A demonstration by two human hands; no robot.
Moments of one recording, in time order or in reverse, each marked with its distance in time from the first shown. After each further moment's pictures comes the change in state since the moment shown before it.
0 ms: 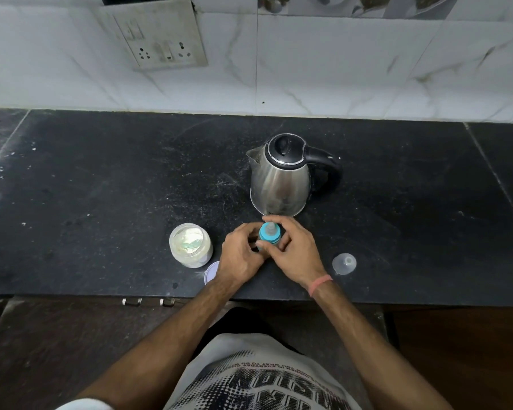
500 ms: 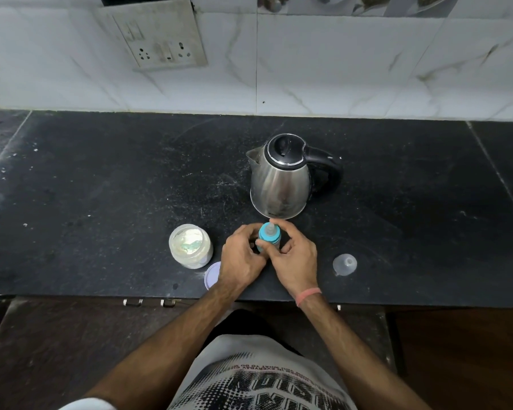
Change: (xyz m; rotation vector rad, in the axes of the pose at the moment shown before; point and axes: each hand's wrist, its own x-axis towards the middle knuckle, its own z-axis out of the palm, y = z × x) left_hand -0.008 0.009 0.003 0.041 0.064 -0.015; right_hand -0.012 0.002 0.022 0.056 0.204 0.134
